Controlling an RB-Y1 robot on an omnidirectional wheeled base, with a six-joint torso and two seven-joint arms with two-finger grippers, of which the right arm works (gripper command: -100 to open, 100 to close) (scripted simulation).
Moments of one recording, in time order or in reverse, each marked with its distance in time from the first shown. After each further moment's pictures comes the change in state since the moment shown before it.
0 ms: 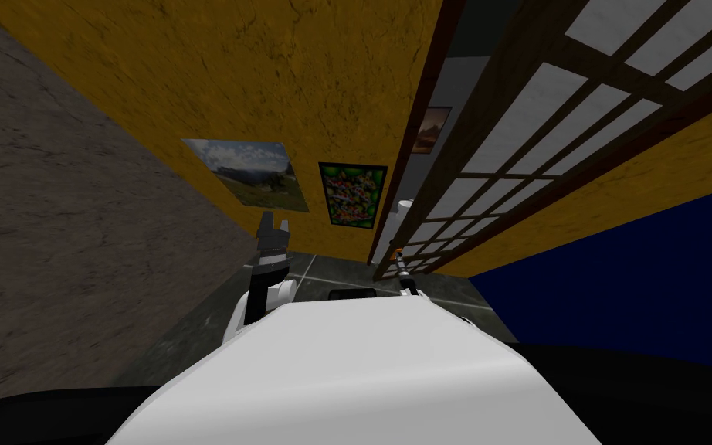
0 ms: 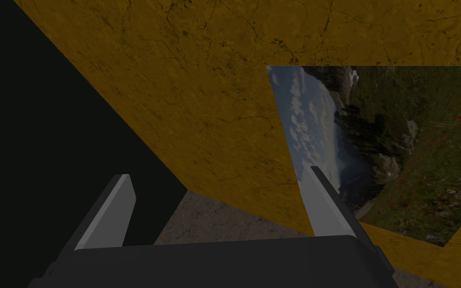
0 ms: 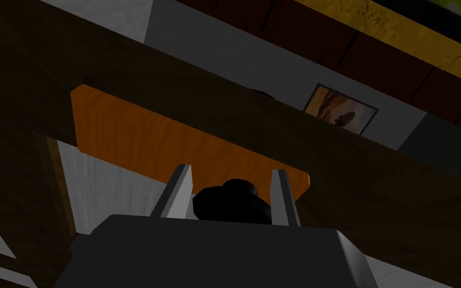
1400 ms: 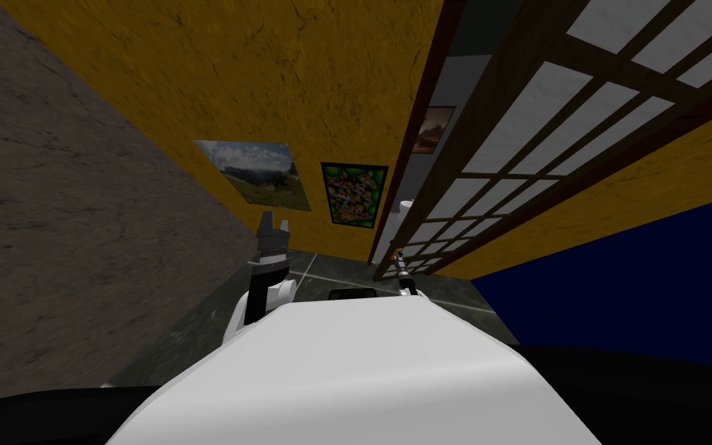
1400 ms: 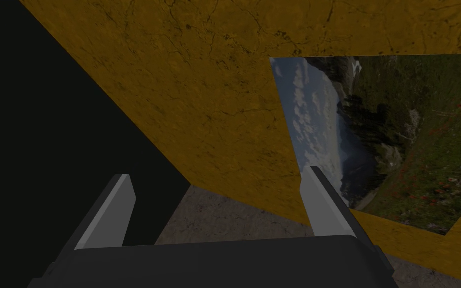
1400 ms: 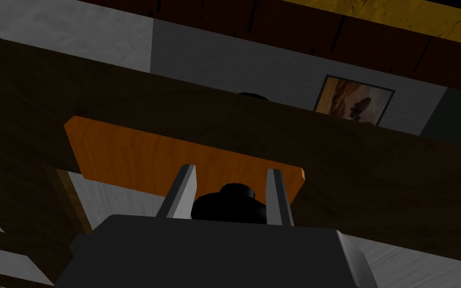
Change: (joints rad) arm 0.031 0.004 0.023 -0.072 -0.035 0.033 -0.146
